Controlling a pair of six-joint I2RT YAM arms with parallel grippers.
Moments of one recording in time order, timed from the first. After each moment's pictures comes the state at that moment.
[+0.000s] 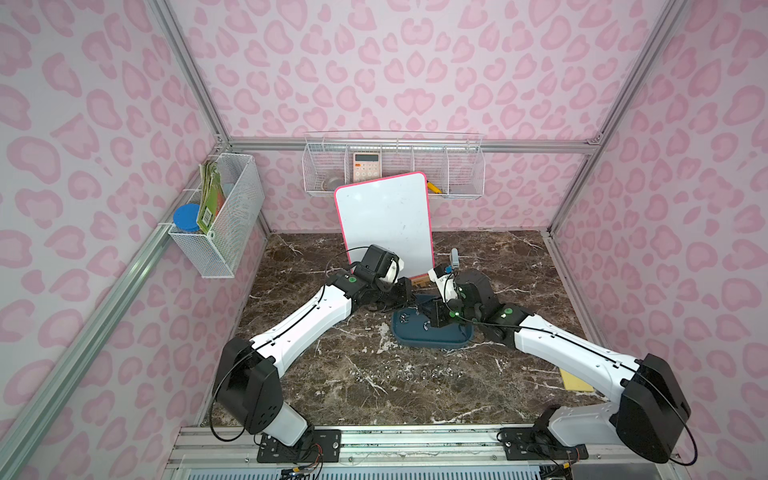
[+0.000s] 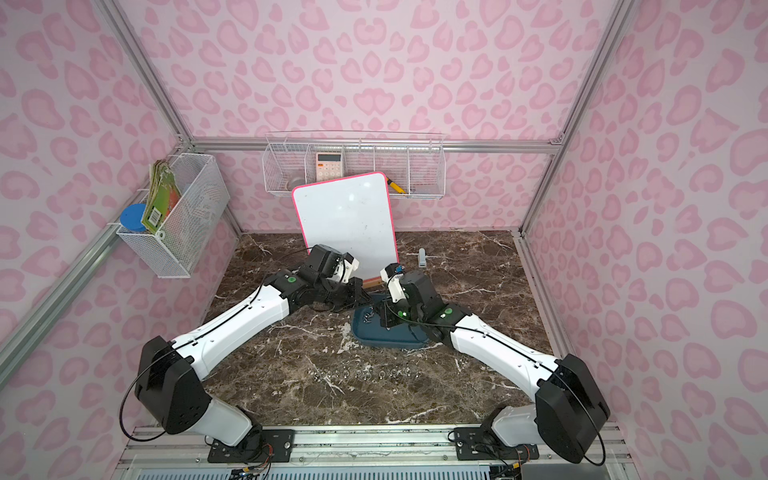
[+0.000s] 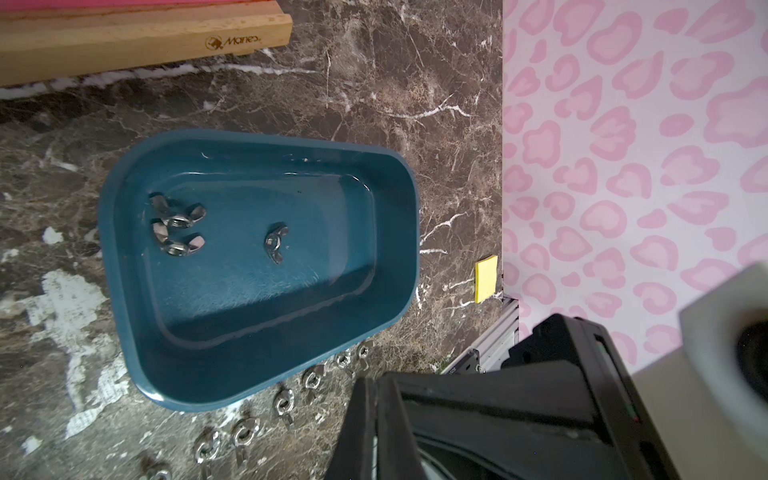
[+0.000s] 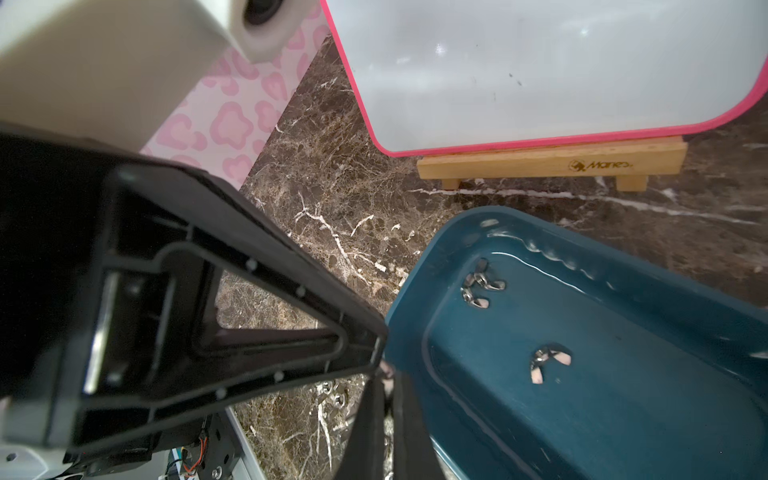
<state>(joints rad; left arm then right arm) -0.58 1.55 1.31 -0.60 0.45 -0.73 0.76 1.36 0.95 -0.18 -0.27 0.47</state>
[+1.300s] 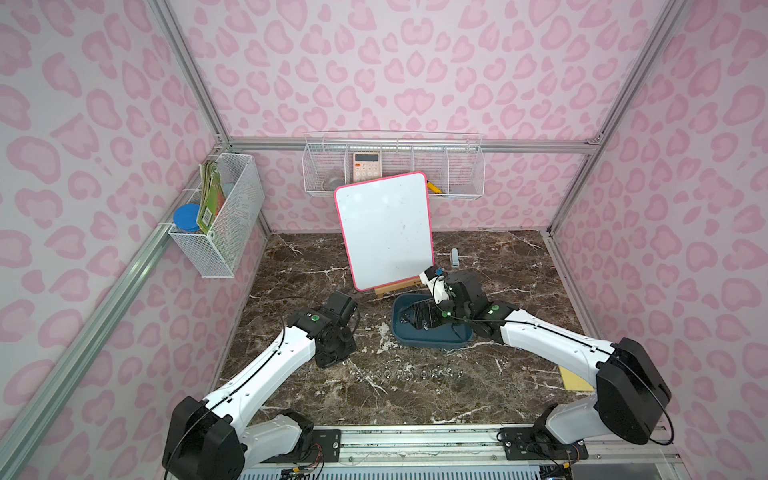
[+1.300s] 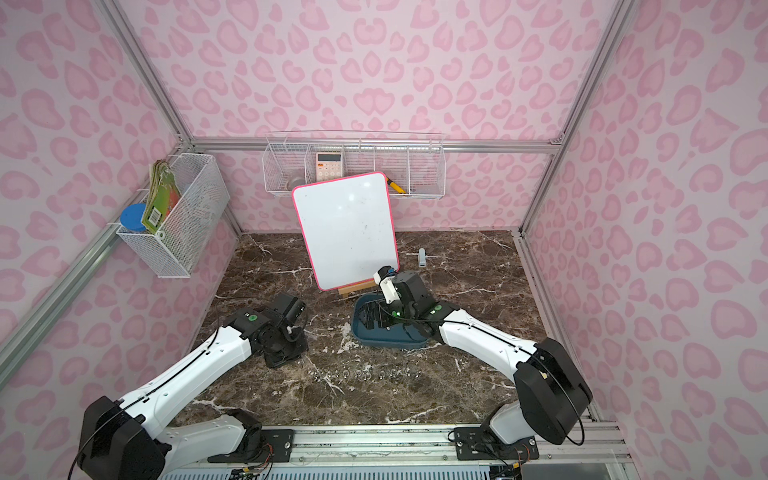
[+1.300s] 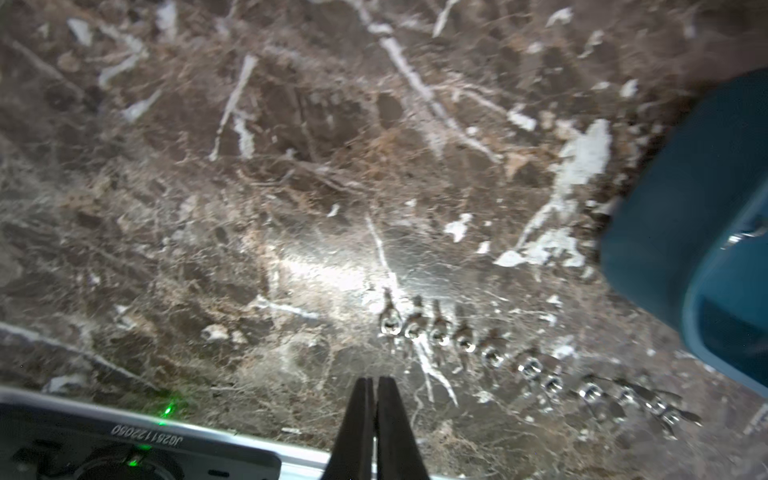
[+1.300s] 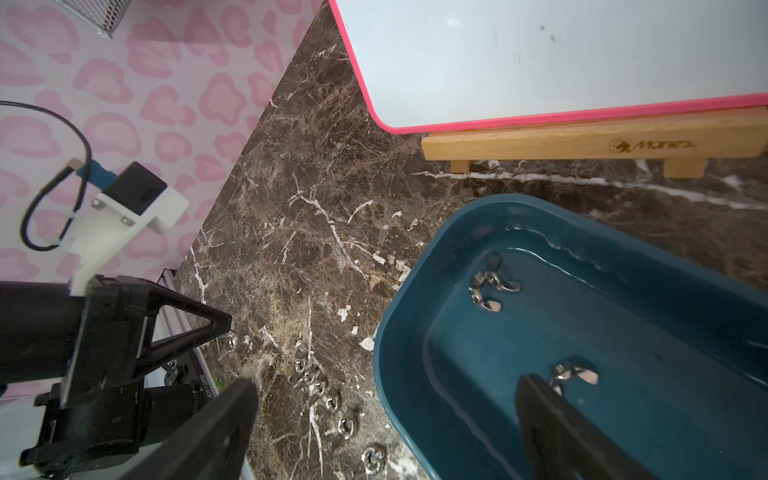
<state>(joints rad) -0.46 1.19 0.87 -1.07 -0.03 -0.89 0.76 1.47 0.97 -0.13 -0.32 0.45</state>
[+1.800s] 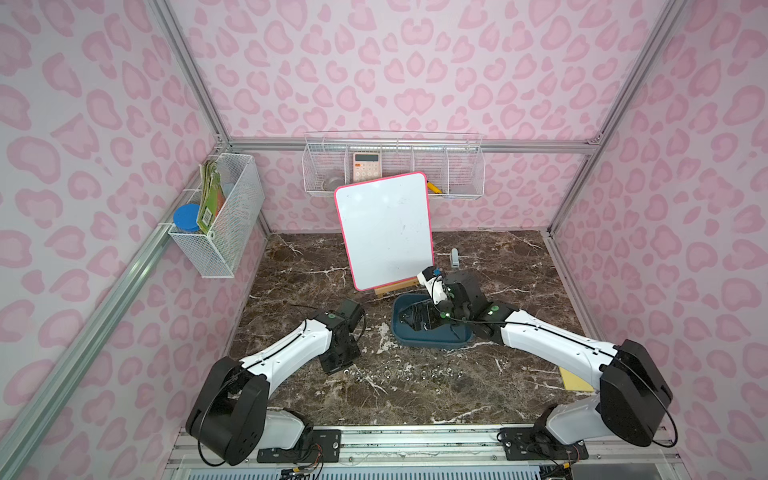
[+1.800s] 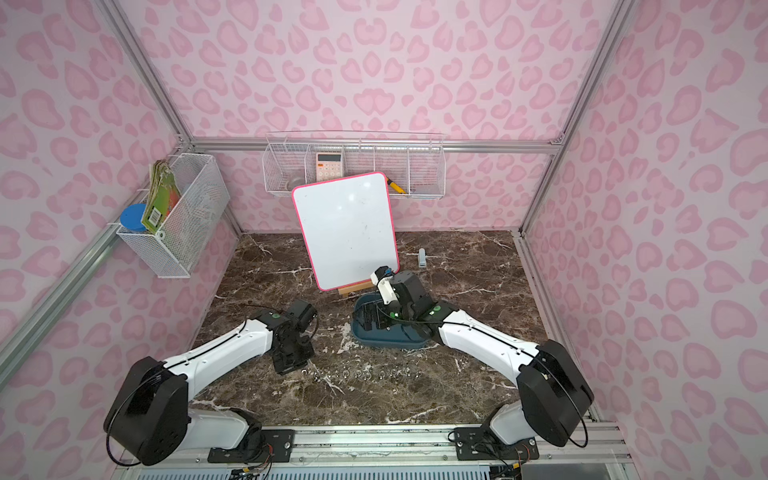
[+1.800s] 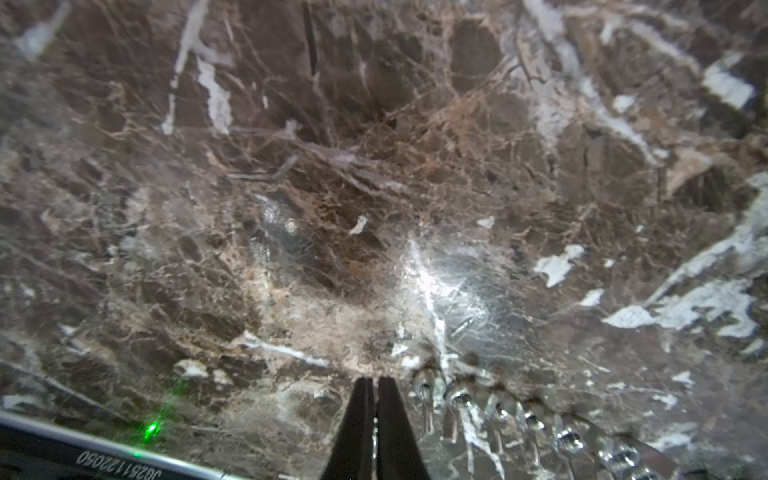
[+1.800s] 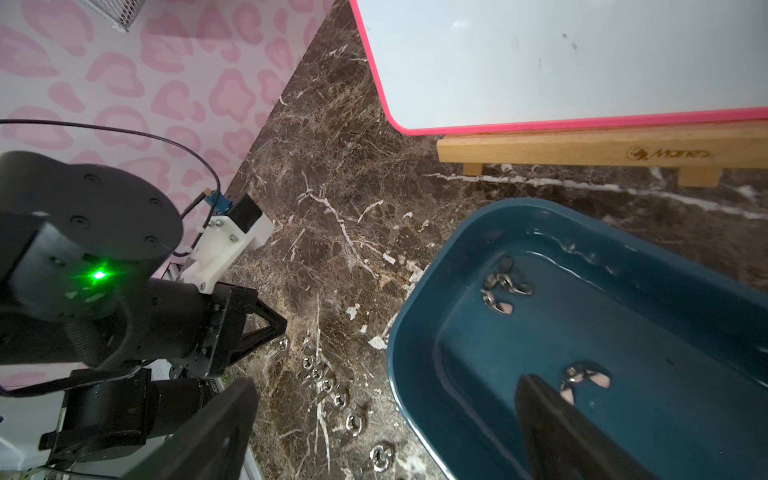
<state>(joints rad) -0.46 1.39 0.79 -0.92 -0.01 -0.90 0.78 1.46 0.98 -0.15 -0.31 0.44</state>
